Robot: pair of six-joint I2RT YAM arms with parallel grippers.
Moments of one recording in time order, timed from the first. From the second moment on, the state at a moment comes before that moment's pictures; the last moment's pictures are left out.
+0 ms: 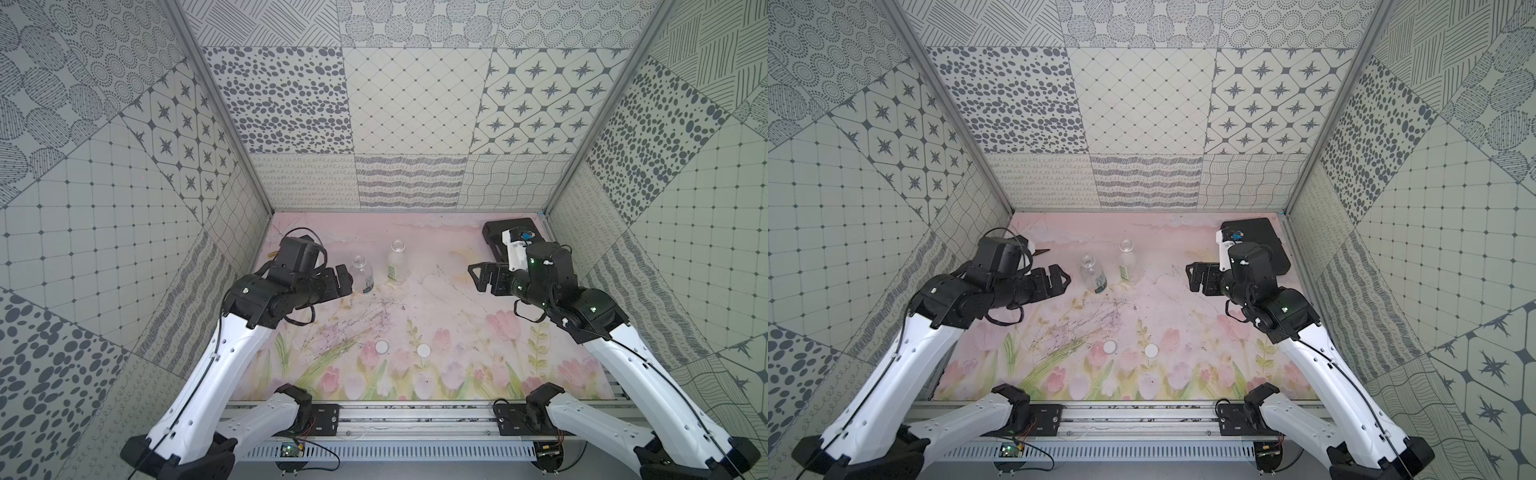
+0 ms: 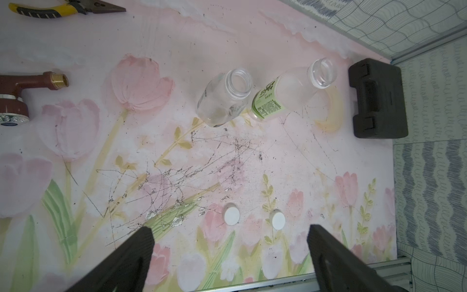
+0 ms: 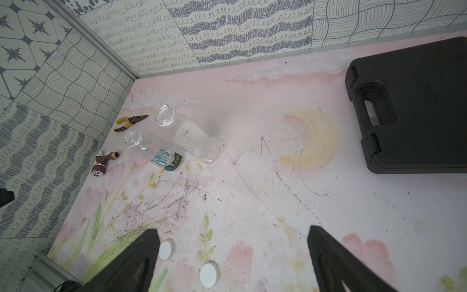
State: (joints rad) left arm -0.37 1.12 1.39 -1.18 -0.01 -0.58; right arm 0.51 0.97 1.15 -0.77 0.03 0.41
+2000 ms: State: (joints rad) left arm -0.35 1.99 1.95 -1.36 -0.09 -0.48; right arm 0.54 1.05 1.10 -0.76 0.11 0.35
